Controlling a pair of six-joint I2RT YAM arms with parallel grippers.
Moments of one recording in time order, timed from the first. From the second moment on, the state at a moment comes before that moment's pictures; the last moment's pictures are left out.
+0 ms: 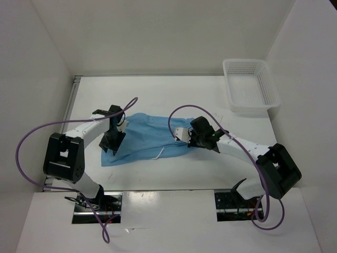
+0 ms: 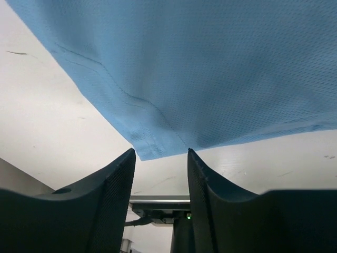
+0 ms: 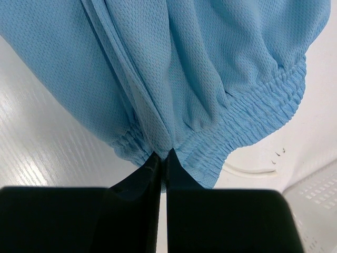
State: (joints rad) left arm -0.21 1.58 1.01 -0.96 -0.13 0.07; right arm 0.62 1.40 0.74 -0.30 0.04 -0.85
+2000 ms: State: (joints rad) left arm -0.24 1.43 0.96 -1.03 -0.35 0.07; right arm 0.62 1.37 0.84 -0.48 -0.07 -0.93
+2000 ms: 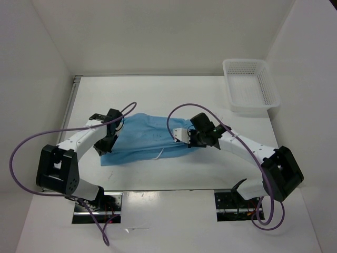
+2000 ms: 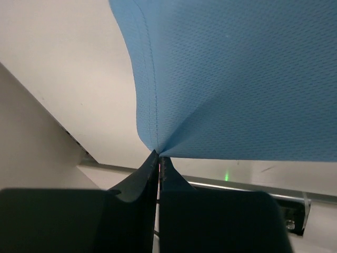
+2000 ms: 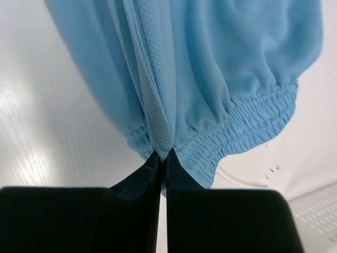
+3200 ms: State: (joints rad) left arm 0.09 1.90 1.30 -0.84 -0.14 0.07; right arm 0.20 1.65 0.99 -0.47 -0.45 0.12
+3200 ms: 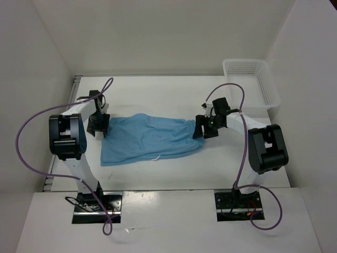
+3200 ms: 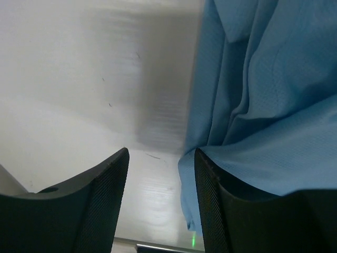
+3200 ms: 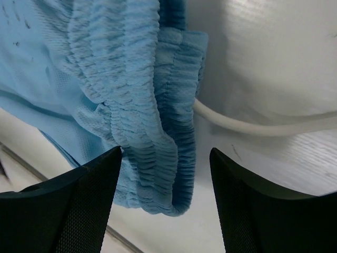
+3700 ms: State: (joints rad) left arm 0.11 1.91 1.50 -0.85 0.06 0.07; right arm 0.23 1.70 0.89 -0.34 -0.51 0.27
